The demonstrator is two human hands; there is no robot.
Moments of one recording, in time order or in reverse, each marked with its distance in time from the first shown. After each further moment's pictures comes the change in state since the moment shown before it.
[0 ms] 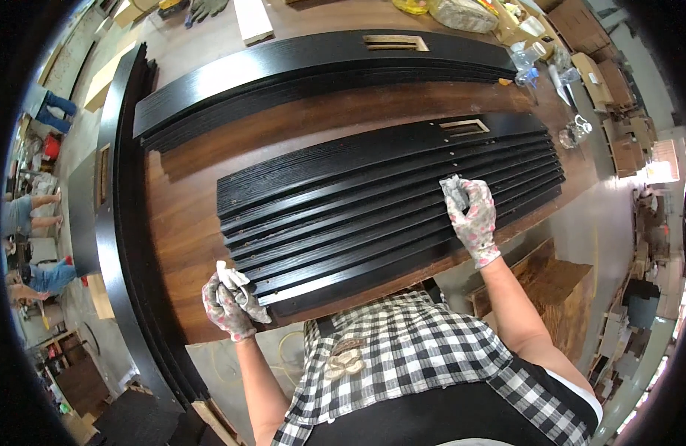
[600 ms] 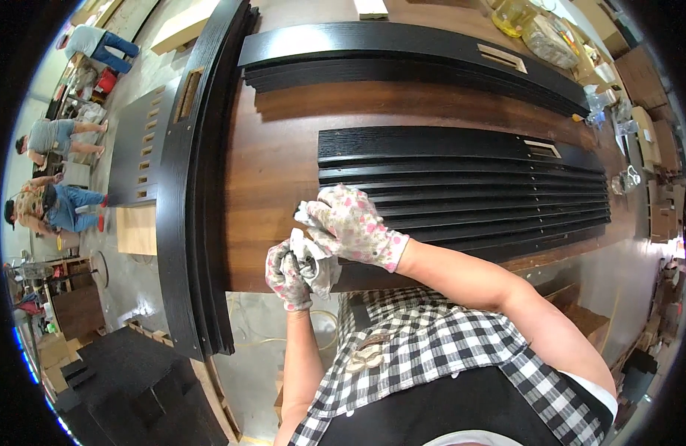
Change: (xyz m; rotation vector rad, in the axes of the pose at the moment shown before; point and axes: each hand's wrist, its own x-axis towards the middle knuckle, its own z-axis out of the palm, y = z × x) left_hand -0.032 0.009 0.014 -0.223 0.093 -0.014; right_hand 0.021 -0.248 0.115 0.528 -0.579 -0.554
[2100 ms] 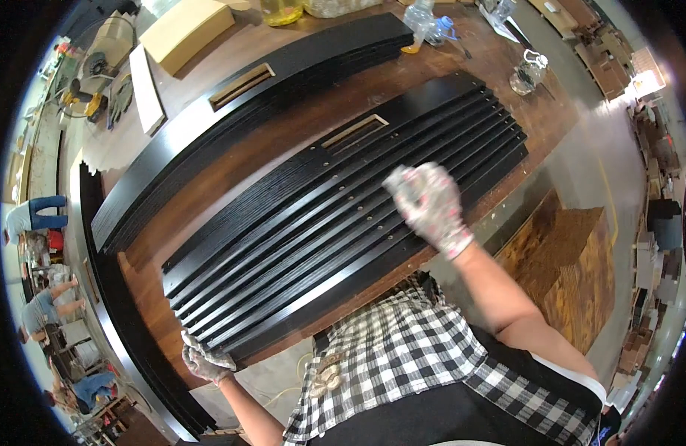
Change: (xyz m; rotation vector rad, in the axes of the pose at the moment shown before) left_hand 0.018 -0.001 -0.018 -0.084 0.198 -0.309; right_hand -0.267 0.146 -0.227 -0.625 0.440 0.579
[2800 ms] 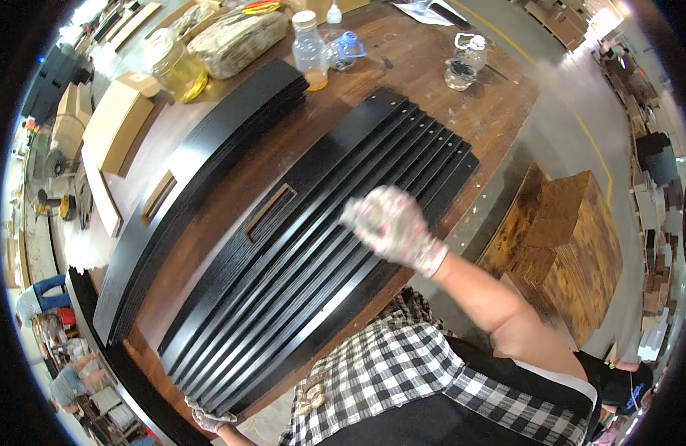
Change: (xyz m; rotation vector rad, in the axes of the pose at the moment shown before) left_hand 0.044 0.043 -0.044 1.708 -0.231 0.331; right_hand -0.005 0.101 -0.037 0.202 0.007 0.102
